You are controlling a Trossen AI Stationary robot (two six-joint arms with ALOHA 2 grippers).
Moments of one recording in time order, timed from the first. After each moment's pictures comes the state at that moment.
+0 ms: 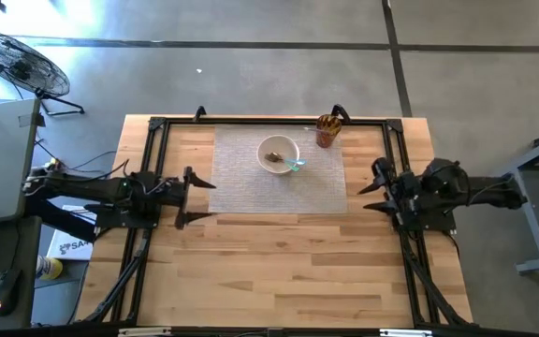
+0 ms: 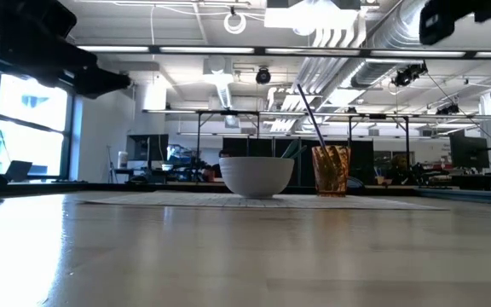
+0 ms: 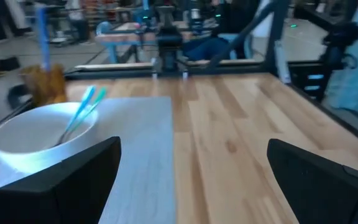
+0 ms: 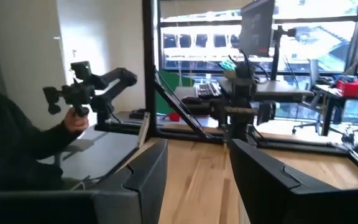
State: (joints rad) left arm -0.07 0.34 0.12 0.14 -0.01 0.03; right arm 0.03 0.23 0.37 -0.03 -0.24 0.02
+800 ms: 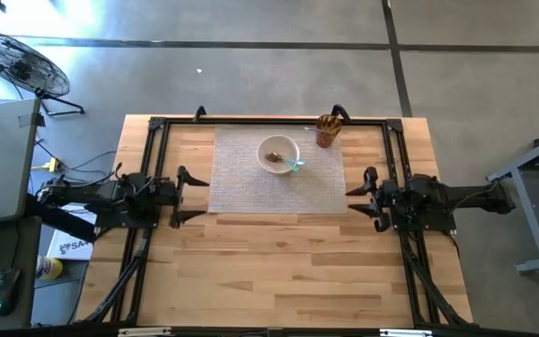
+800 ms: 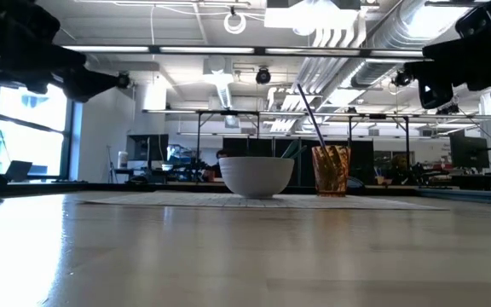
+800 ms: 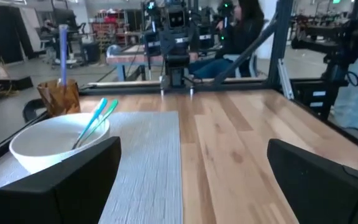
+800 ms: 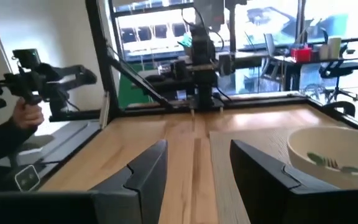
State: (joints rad) left arm -0.07 0.01 0.03 0.00 -0.04 0.03; right arm 0.03 0.03 0.01 0.09 -0.06 0.11
